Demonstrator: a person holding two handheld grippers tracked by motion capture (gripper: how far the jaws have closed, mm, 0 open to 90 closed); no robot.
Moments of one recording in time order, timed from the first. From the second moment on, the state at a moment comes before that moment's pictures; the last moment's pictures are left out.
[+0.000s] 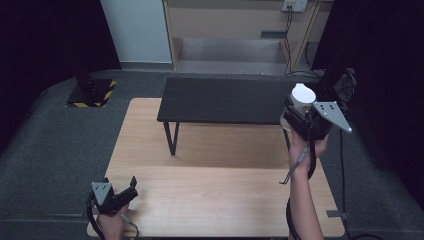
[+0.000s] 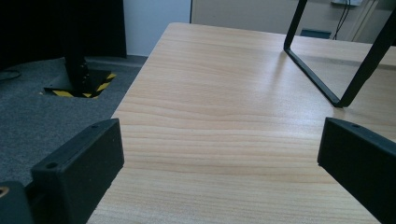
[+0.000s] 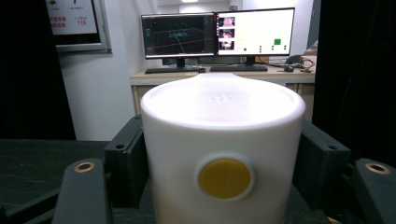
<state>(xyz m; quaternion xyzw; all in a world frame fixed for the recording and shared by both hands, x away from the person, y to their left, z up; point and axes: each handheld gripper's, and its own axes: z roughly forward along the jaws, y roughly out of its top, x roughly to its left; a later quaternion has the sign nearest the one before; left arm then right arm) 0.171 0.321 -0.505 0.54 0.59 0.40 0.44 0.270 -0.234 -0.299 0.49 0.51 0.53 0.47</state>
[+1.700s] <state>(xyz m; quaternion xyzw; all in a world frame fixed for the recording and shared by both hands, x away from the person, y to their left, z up) 0.173 0.321 -0.504 0.55 0.59 0.40 0.44 0.354 -0.234 -0.302 0.49 0.52 0.51 0.48</state>
